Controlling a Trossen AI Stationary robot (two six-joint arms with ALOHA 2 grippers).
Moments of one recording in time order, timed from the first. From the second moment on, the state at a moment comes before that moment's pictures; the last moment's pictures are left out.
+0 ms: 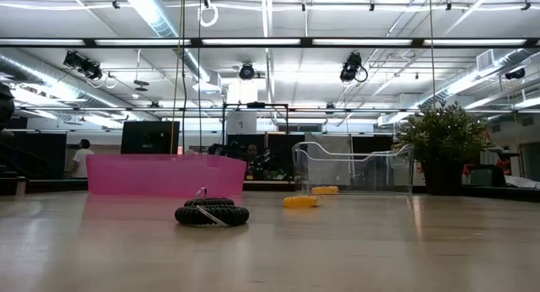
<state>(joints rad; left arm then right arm) 0.10 1.14 1.34 -0.18 0.02 -0.01 -0.03 1.08 1.17 -0.14 0.39 0.11</state>
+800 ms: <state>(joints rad) 0.10 1.15 1.34 -0.23 0.02 -0.02 -0.11 1.22 1.36 -0.12 1.01 -0.09</state>
